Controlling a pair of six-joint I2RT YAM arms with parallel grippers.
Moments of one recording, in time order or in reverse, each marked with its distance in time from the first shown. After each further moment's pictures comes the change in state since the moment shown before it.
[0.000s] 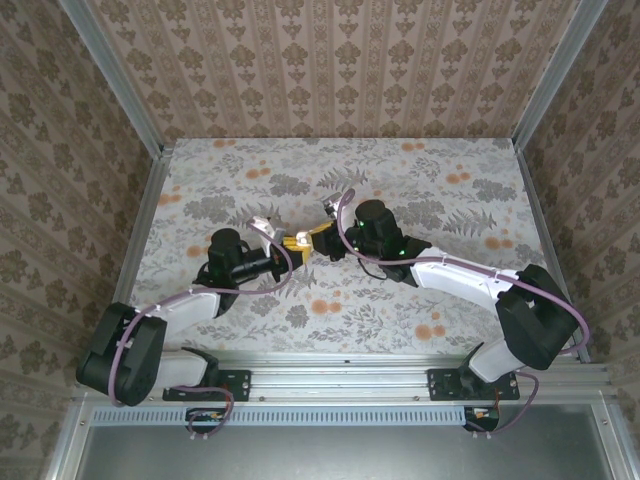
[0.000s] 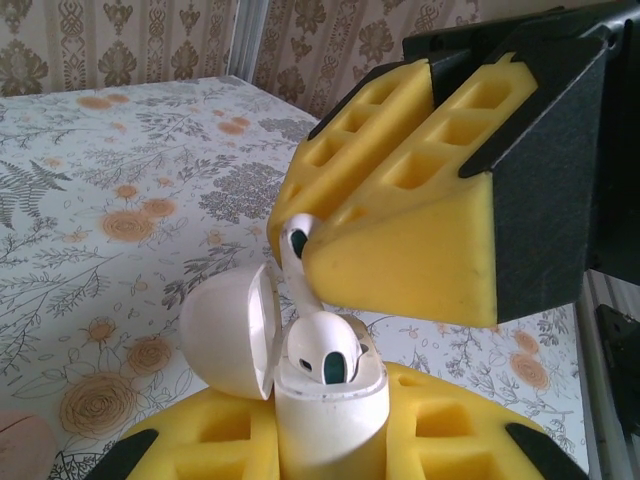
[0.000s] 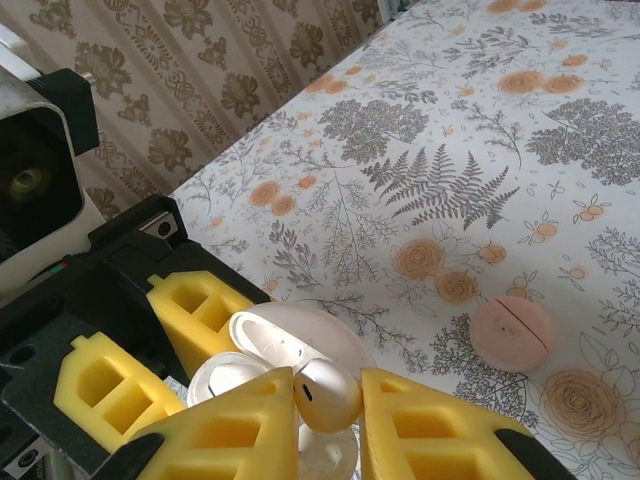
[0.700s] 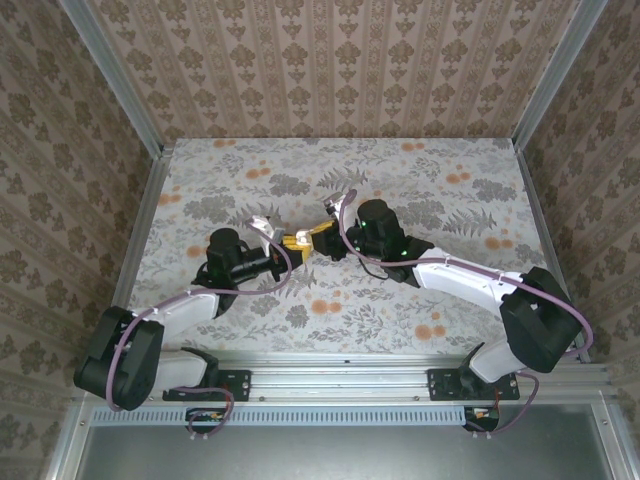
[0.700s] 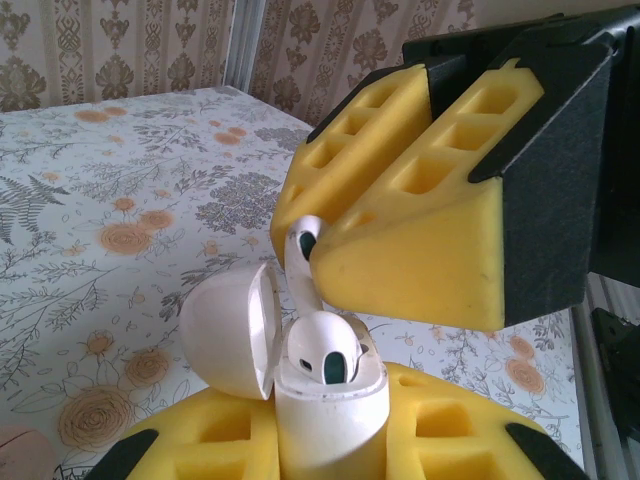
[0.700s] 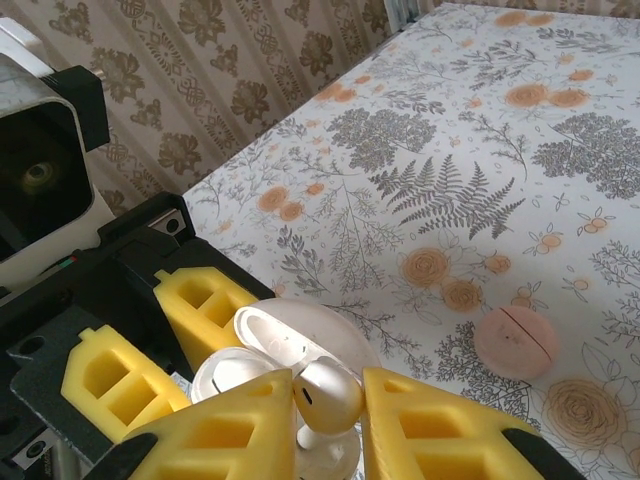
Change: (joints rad) left arm 0.000 -0.020 0.006 -0.008 0.000 0.000; right arm 0.000 -0.021 -0.004 0.001 -0.013 -0.011
